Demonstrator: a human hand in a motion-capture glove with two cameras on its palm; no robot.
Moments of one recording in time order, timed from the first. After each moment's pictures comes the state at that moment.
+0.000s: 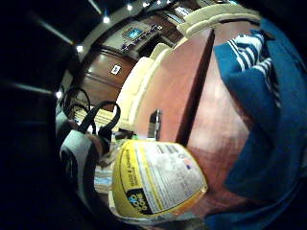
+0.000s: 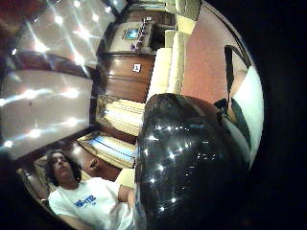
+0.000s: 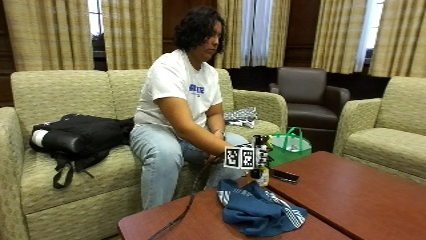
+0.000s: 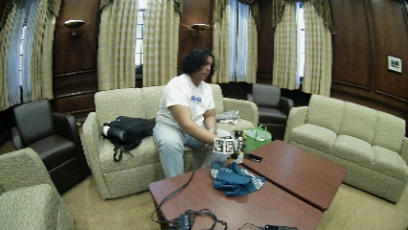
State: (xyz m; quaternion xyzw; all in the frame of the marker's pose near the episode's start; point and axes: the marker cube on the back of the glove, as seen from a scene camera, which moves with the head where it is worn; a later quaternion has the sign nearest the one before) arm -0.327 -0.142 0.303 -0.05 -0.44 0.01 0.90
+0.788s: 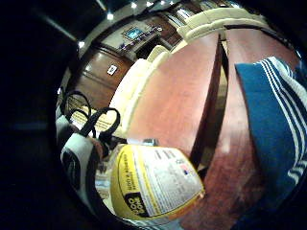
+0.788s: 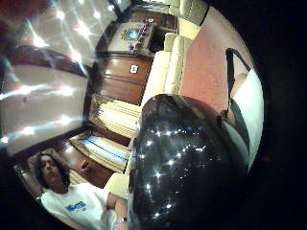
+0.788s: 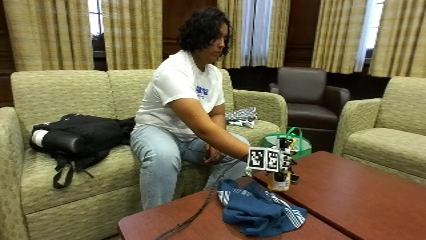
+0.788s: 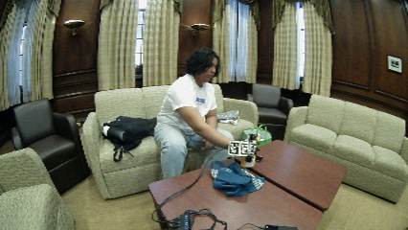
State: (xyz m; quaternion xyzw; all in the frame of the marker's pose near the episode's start) arm -0.362 -0.212 0.347 -0.03 -0.41 0.01 0.91
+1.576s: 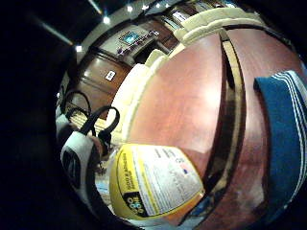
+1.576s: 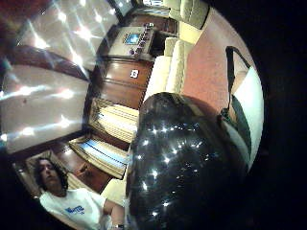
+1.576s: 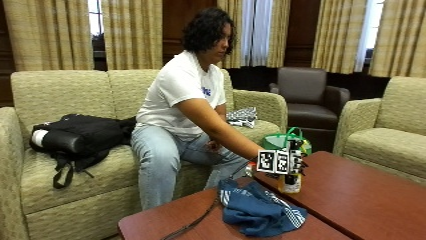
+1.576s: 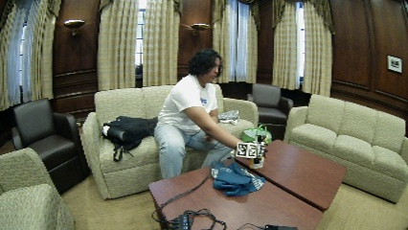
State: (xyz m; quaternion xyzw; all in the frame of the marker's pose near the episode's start) arm -0.378 -0.244 0.367 -0.02 -0.41 0.02 0.91
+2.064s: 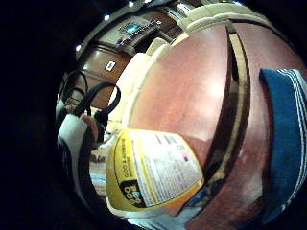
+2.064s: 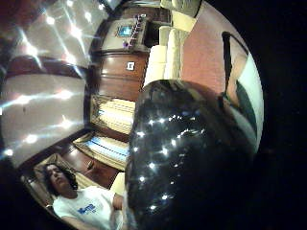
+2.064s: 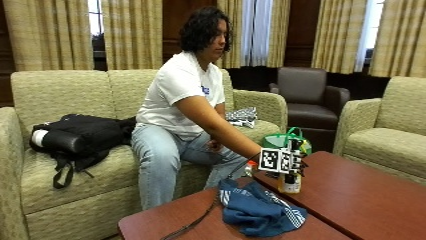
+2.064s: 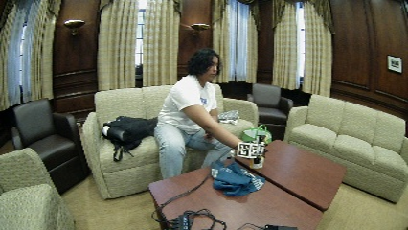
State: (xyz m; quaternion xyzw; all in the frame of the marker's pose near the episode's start) arm -0.376 -0.242 0.361 -0.08 -0.40 0.00 0.91
